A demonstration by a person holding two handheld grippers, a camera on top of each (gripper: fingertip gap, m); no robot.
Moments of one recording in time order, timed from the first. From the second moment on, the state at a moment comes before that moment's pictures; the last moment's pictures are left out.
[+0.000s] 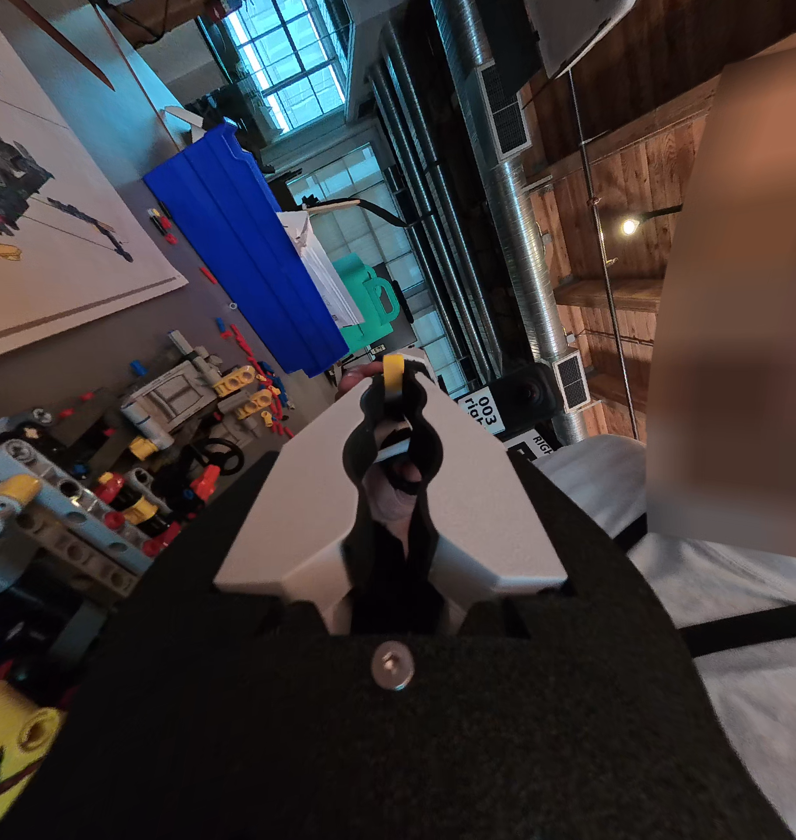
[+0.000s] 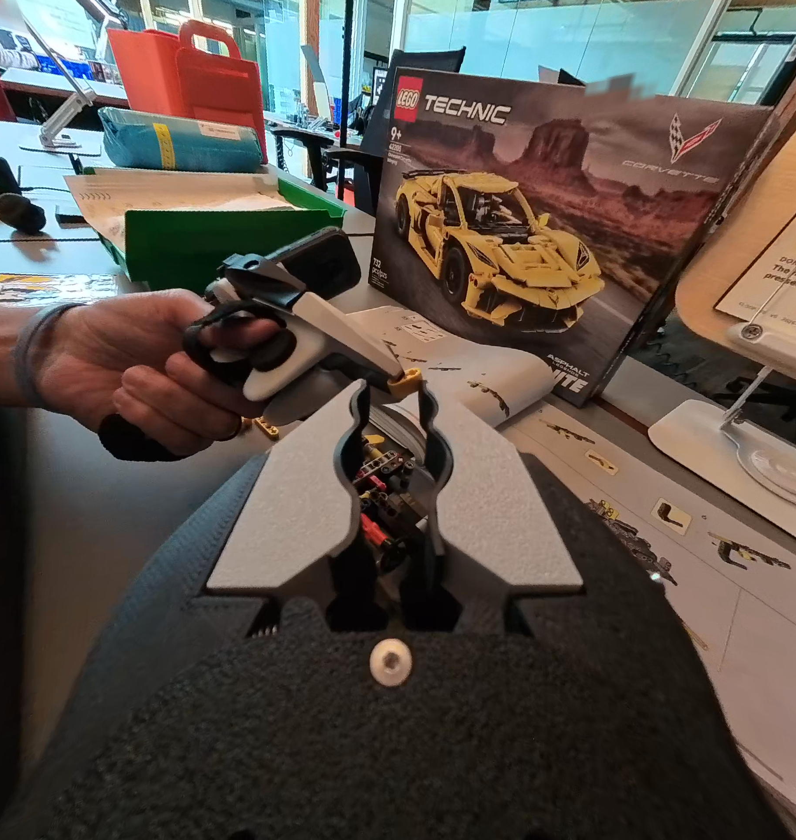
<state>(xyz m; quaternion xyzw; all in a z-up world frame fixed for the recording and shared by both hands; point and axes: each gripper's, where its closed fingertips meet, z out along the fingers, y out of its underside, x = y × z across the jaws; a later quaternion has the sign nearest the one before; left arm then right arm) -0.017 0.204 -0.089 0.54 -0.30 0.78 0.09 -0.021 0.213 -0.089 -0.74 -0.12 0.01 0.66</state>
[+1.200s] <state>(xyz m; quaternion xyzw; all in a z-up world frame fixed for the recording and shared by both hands) -0.029 0.181 -0.082 0.48 -0.29 0.80 0.23 -0.034 0.202 -0.089 -0.72 -0.19 0.03 0.67</state>
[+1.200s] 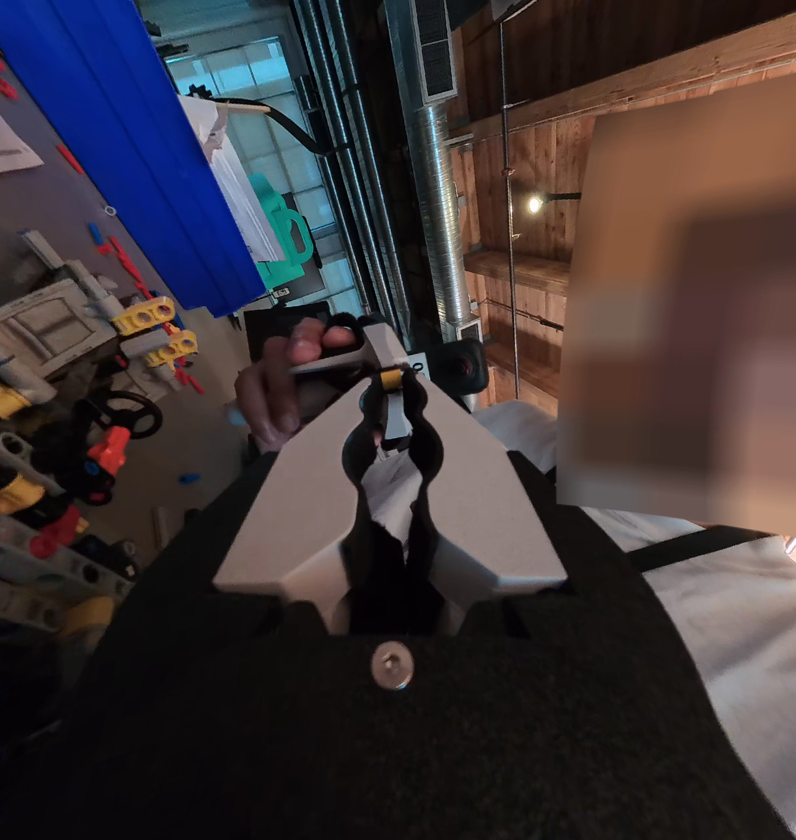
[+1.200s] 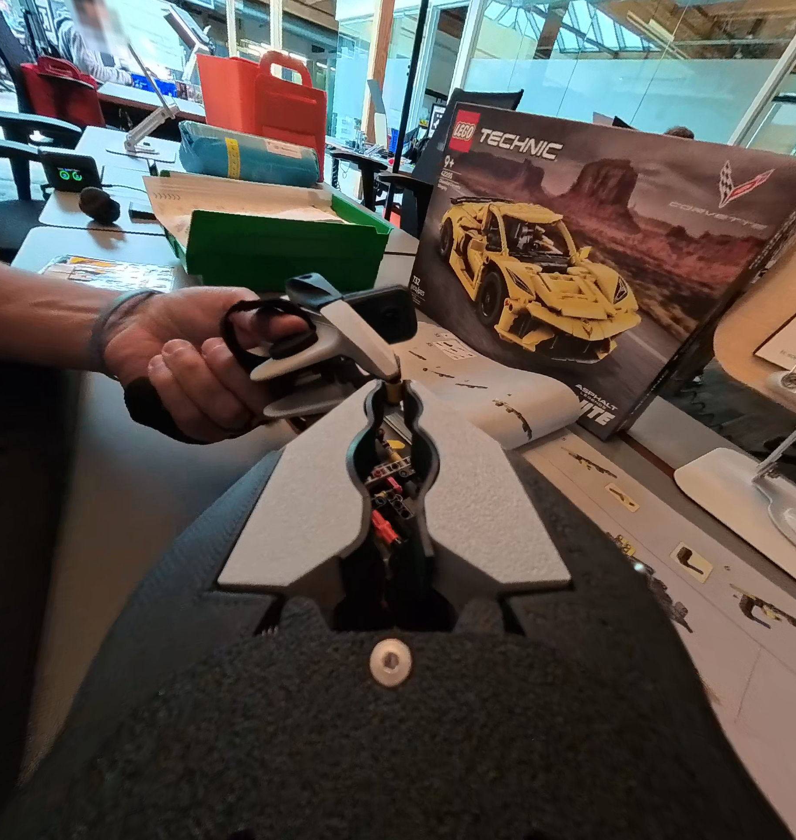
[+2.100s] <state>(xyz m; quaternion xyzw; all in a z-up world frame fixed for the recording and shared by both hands) -0.023 0.190 -0.131 0.58 -0.54 0.61 -0.05 -0.025 0.209 -0.127 -0.72 -0.33 -0.23 0.57</state>
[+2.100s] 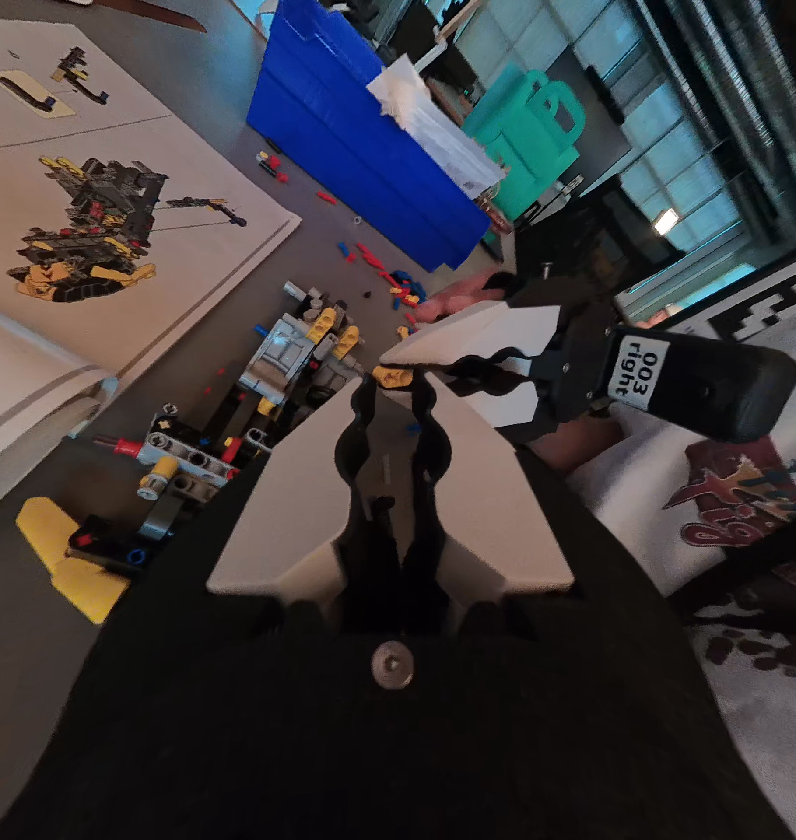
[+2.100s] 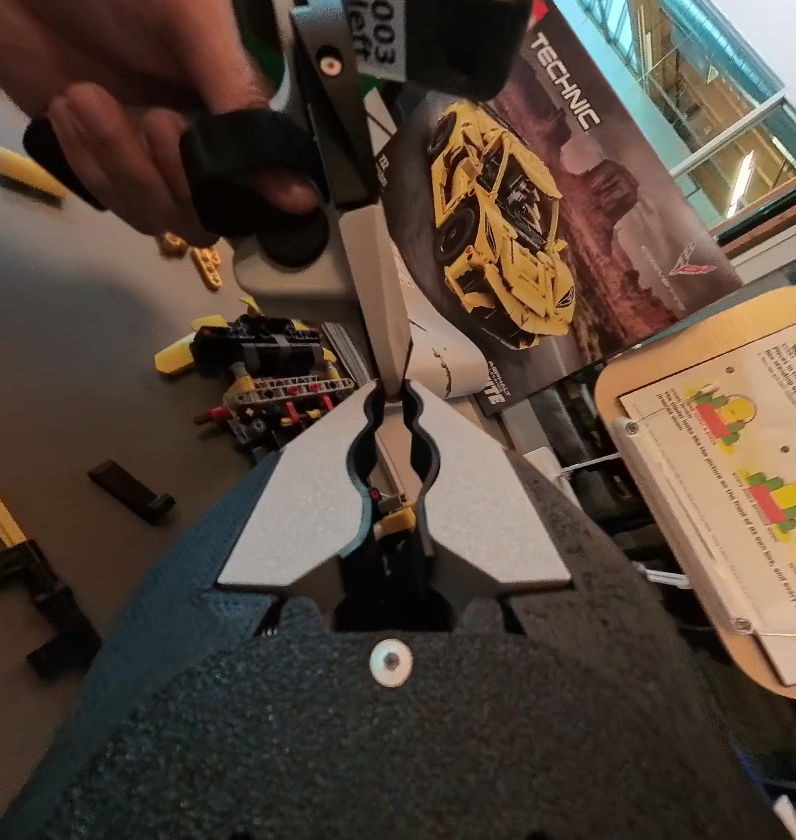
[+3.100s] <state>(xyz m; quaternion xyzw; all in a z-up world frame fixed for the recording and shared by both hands) -0.048 0.154 -0.075 0.26 -0.70 0.50 -0.44 -0.057 0.163 -0.068 -0.60 -0.03 0.63 0.49</state>
